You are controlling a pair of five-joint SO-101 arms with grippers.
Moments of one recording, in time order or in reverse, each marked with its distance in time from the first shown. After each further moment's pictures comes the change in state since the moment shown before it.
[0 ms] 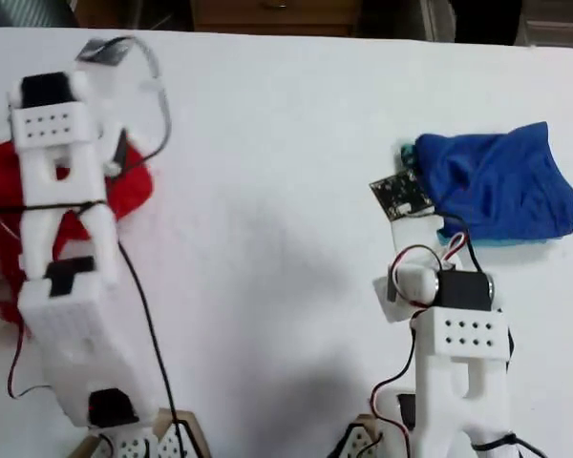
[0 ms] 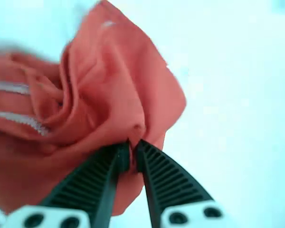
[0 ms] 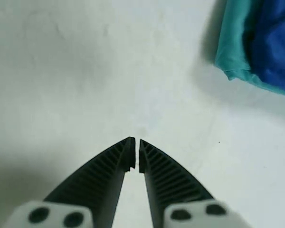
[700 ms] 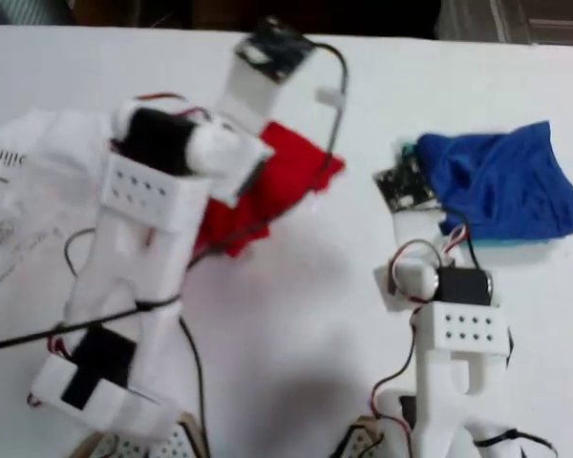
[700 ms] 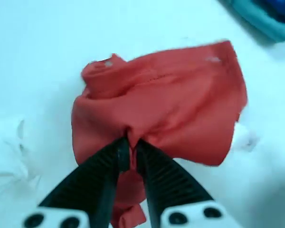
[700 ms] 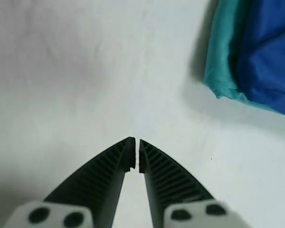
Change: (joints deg) left arm 32.7 -25.8 8.1 0.0 3.6; right arm 0.0 1.5 1.8 -6.4 -0.4
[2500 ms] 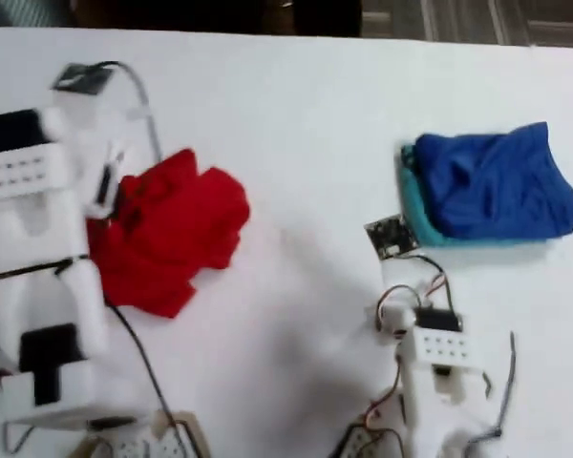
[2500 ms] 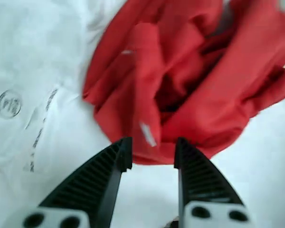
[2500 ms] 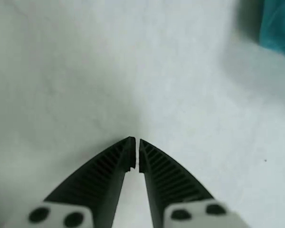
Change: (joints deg) left arm -35.3 -0.4 21.5 -1.0 -4.8; right arm 1.8 0.0 27.3 -25.5 0.0
